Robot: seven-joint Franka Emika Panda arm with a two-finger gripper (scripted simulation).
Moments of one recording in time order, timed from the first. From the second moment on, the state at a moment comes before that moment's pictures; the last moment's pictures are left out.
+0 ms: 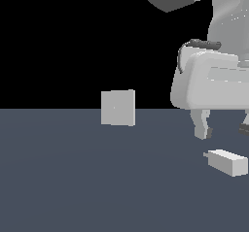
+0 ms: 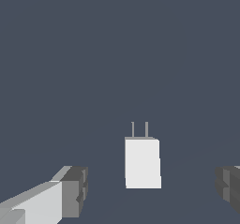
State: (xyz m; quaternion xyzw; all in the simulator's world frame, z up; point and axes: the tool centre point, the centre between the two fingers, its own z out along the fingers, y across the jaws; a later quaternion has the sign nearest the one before) arm -0.097 -0.166 0.062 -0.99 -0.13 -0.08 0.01
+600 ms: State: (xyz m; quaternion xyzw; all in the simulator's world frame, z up) arm -0.098 -0.166 0.030 -0.99 -0.13 -0.08 0.01
